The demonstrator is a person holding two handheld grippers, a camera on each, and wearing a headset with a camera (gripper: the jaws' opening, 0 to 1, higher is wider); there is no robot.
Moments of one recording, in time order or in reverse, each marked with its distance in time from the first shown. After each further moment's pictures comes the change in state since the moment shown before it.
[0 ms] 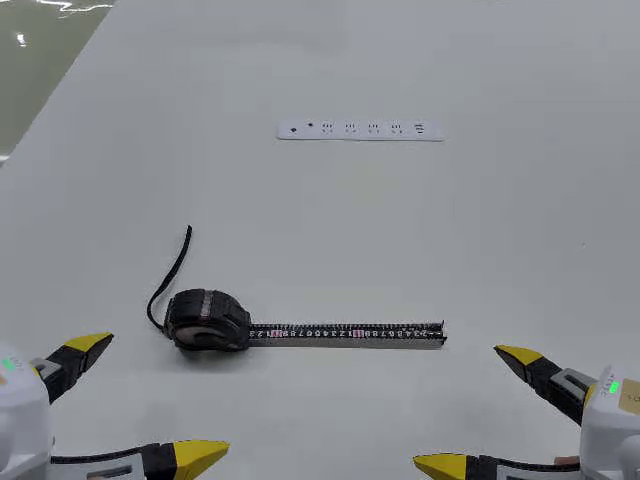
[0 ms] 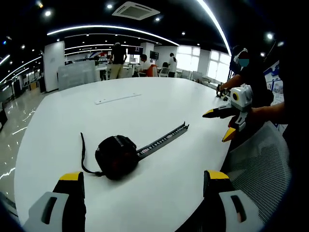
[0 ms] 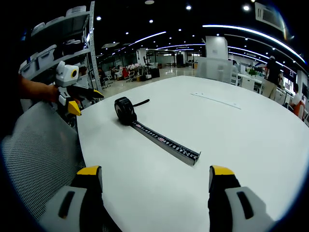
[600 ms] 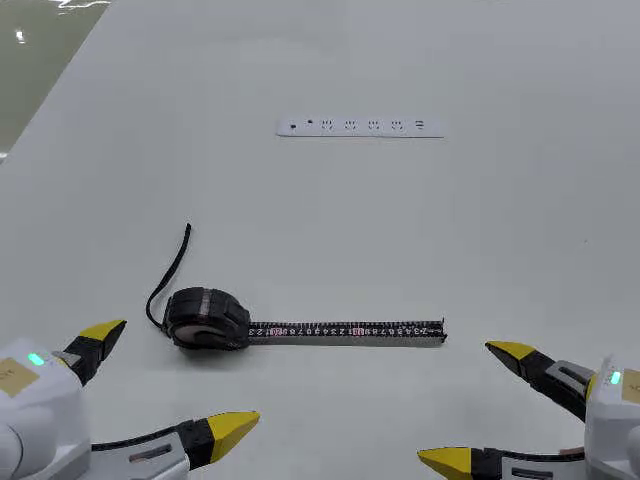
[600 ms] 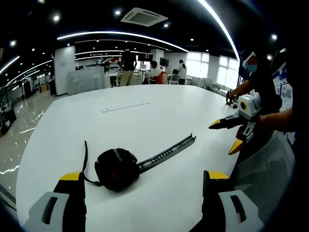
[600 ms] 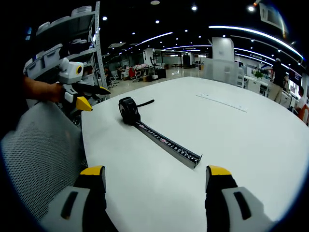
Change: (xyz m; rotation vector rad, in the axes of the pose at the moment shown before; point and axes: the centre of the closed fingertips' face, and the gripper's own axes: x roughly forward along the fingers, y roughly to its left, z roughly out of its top) left arm 0.013 -0.003 0.019 -0.026 -0.062 0.103; right arm 0.001 -0.002 0.001 -0.031 -0.008 0.057
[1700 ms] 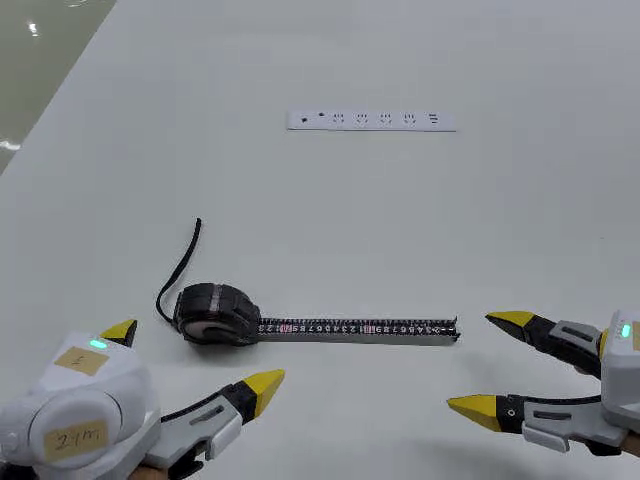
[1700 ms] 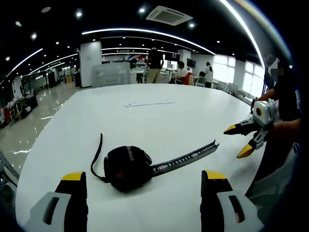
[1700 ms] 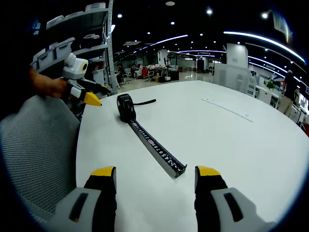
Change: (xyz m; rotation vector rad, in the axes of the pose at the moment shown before) left arm 0.020 0.019 -0.006 -0.128 0.010 0.226; right arm 0.022 -0.043 0.000 -0.111 -0.011 0.093
